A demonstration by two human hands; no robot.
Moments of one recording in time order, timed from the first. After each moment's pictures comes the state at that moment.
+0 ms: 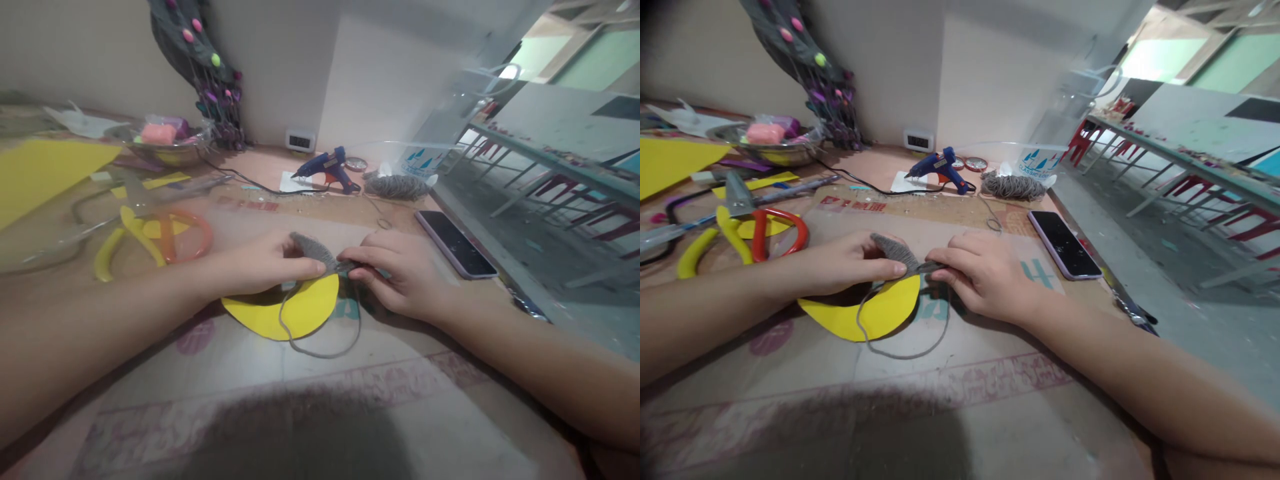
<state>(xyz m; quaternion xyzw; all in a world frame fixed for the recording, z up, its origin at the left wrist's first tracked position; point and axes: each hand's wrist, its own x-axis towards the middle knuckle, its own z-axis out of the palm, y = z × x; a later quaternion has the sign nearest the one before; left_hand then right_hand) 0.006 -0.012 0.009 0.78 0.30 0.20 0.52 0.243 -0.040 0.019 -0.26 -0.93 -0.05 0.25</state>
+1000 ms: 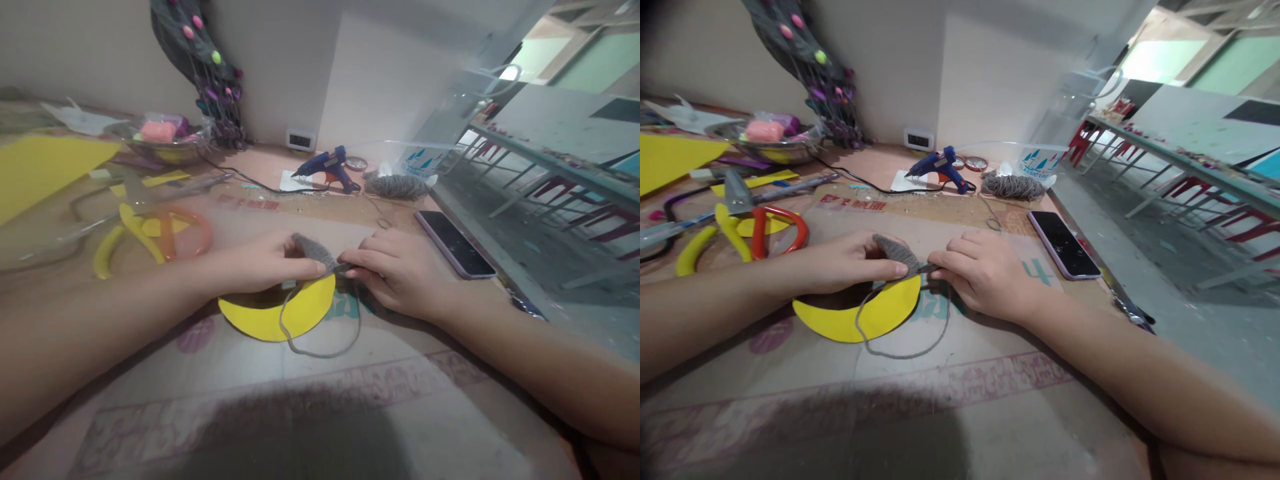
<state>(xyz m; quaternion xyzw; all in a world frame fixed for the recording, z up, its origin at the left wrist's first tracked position) 0.006 -0.012 0.008 0.77 0.30 0.19 0.53 0.242 -0.039 0.024 -0.25 -0.94 -0.13 0.20</state>
